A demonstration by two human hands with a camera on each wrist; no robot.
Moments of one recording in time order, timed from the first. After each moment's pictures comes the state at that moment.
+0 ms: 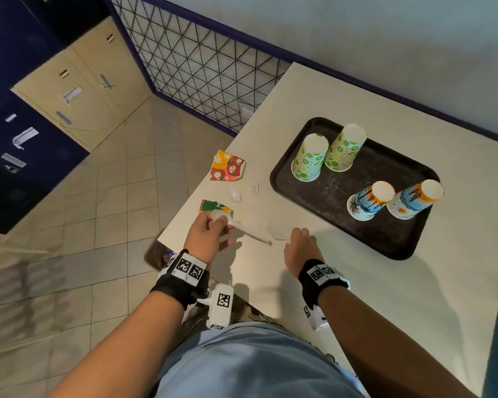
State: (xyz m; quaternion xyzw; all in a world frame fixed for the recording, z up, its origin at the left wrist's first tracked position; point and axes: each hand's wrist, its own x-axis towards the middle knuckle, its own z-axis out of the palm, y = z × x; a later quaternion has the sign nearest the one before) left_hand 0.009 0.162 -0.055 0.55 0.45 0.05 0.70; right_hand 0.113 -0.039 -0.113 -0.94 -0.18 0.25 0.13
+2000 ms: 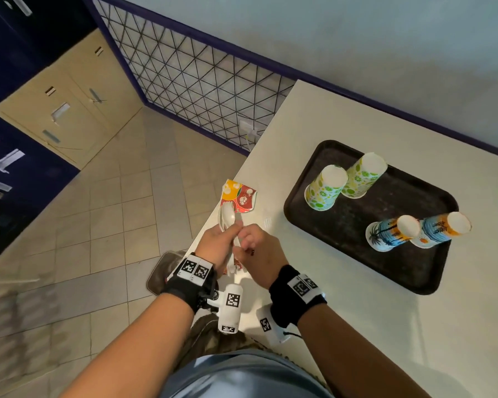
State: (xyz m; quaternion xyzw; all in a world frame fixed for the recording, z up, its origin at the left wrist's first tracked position) left_hand 0.079 0.238 -0.074 0.54 0.41 -0.05 0.73; right_hand 0.124 0.105 -0.039 -0.85 -0.26 0.24 0.39
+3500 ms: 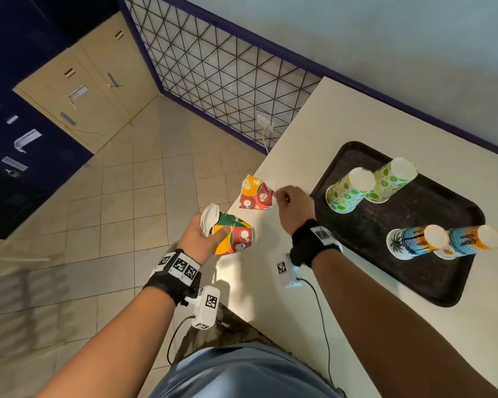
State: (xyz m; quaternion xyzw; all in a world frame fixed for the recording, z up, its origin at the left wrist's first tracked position) left_hand 0.035 0.313 -0.098 0.71 0.41 -0.03 0.57; right_hand 0.213 0.141 -0.065 -0.91 -0.17 0.18 0.35
